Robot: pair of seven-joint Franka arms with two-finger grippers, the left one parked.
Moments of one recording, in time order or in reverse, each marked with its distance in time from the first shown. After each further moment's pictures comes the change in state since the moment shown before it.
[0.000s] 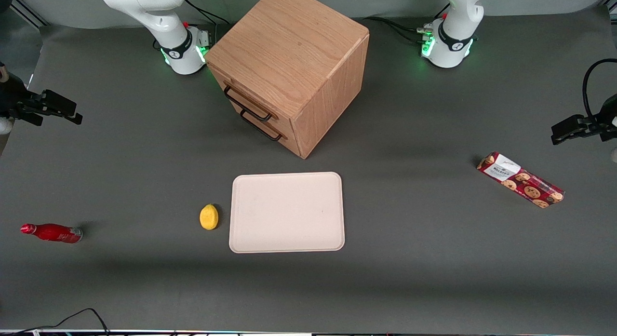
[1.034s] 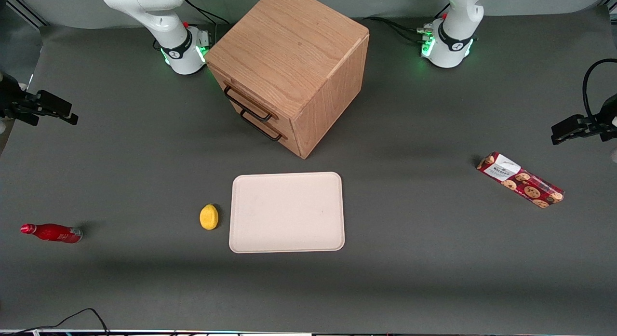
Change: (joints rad) arm 0.000 0.000 -0.012 0.001 0.000 0.000 0.000
